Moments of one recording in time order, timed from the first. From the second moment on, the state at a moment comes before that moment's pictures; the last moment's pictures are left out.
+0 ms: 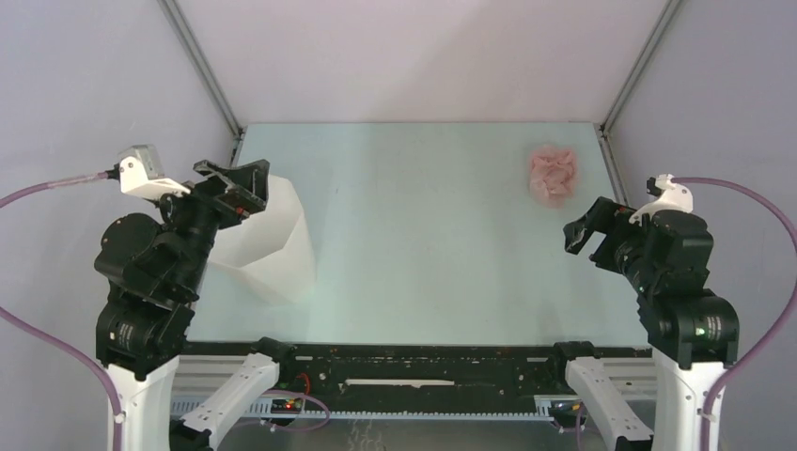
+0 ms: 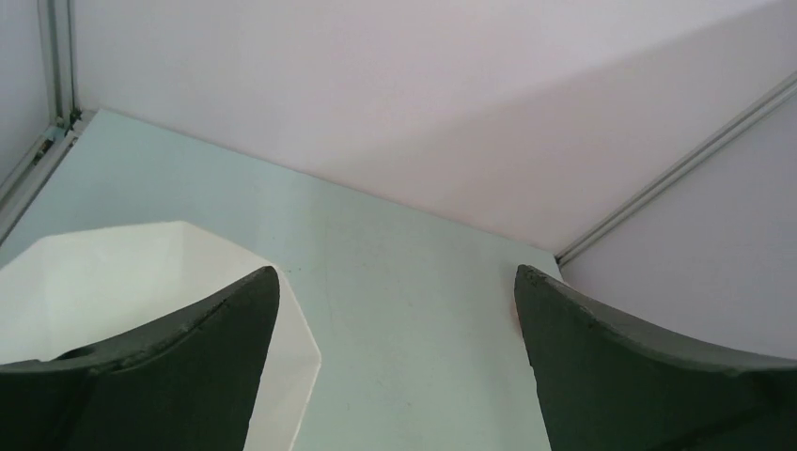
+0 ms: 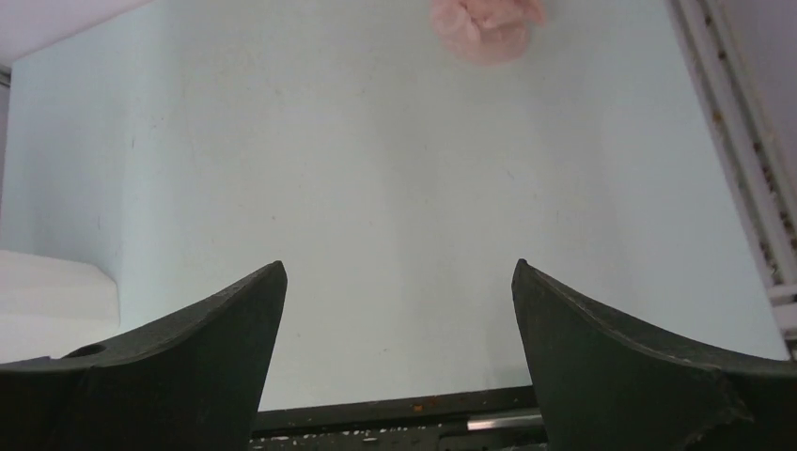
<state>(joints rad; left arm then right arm) -0.31 0.73 1.50 -0.73 -0.23 -0.50 0.05 0.72 1.41 -1.16 0.06 0.35</state>
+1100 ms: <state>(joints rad) -0.55 0.91 1.41 -0.47 -0.22 -0.04 -0.28 1.44 1.18 -0.65 -0.23 0.53</state>
